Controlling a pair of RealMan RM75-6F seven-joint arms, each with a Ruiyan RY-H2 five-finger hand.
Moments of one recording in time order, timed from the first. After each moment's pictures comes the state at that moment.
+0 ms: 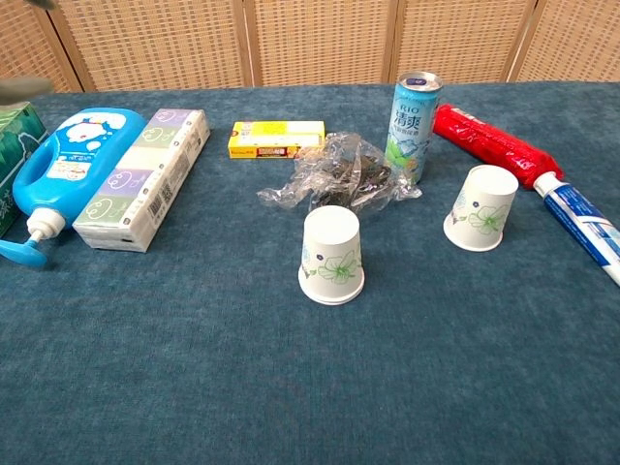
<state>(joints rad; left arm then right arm) -0.63 -0.96 0.01 -2.09 1.32 1.22 0.22 0.22 -1.05 0.14 -1.82 -1.42 1.23 -0.05</state>
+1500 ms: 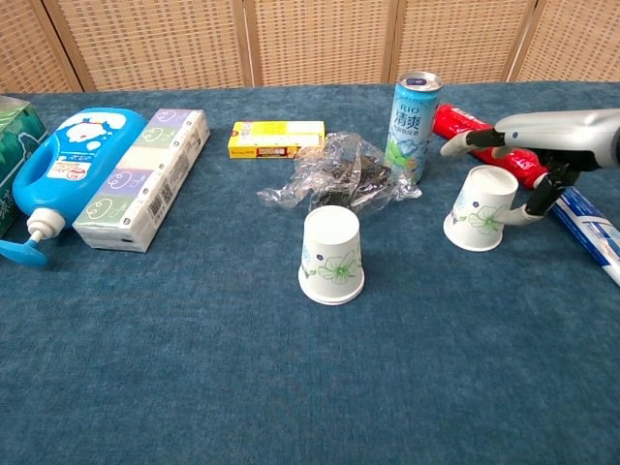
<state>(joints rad) -0.40 -0.91 -0.04 -1.95 1.40 1.27 -0.06 0.72 -1.30 0.16 -1.67 -0.97 0.78 -0.35</state>
